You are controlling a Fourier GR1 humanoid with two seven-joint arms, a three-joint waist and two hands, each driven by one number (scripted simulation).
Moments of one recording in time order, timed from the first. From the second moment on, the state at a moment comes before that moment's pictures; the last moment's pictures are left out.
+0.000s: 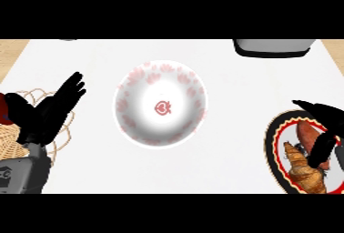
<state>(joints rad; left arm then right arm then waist) -0.21 0.26 0.10 -1.52 0.12 -0.17 0.29 -0.30 -0.55 -0.01 -1.20 0.79 0.59 0.21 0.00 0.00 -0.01</state>
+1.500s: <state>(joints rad) -0.19 0.26 0.16 -1.50 0.10 -0.18 0.29 -0.18 -0.33 -0.03 -1.37 0.93 0.36 0.27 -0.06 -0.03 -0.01</state>
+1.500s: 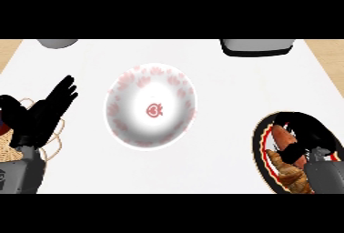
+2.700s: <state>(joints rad) -0.18 0.26 0.16 -1.52 0.11 -0.20 0.30 0.15 -0.02 0.80 -2.41 1.50 0.48 1.03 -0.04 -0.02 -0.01</state>
